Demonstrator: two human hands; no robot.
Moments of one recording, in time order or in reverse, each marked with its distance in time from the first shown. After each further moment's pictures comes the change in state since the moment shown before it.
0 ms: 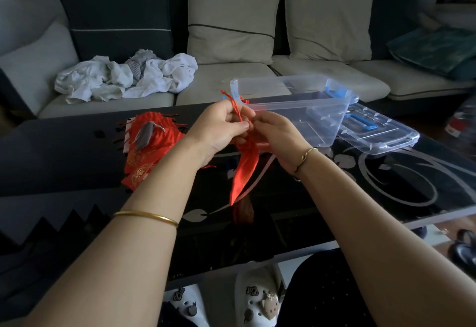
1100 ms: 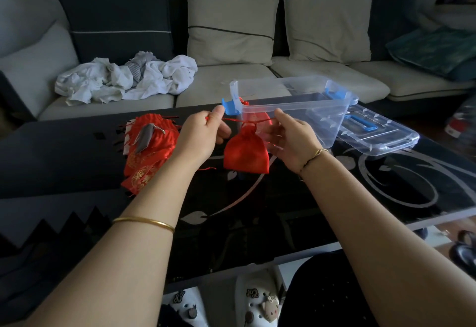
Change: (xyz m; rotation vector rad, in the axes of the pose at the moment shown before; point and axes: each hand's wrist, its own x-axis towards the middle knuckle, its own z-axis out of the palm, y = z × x) left_hand 0.002 -0.020 -0.015 0.299 0.287 0.013; right_hand 0.007 0.011 -0.017 0.493 0.196 0.212
